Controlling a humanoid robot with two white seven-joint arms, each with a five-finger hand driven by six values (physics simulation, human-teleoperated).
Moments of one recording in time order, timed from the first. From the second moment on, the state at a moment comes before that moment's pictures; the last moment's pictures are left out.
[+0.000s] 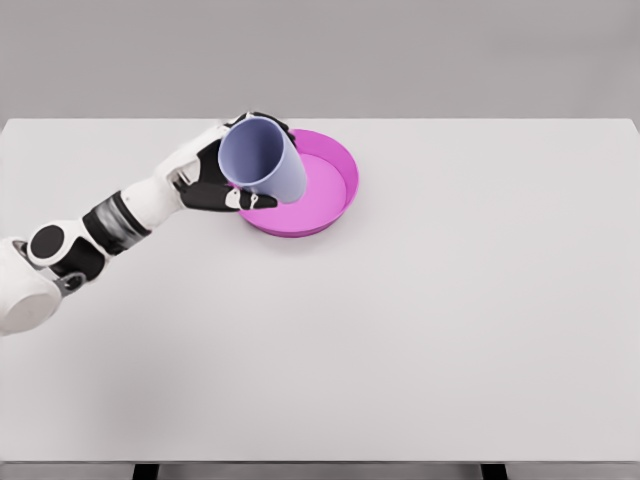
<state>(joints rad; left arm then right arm) -0.92 0.75 -1.38 -1.43 1.23 -0.61 -0.31 0.01 0.00 0.21 0.06 -0.08 -0.07 -0.06</state>
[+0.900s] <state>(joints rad) -1.09 0.60 -1.66 -1.18 1.42 -0.61 -0.24 0.01 0.00 0.21 0.06 -0.08 -0.07 -0.06</state>
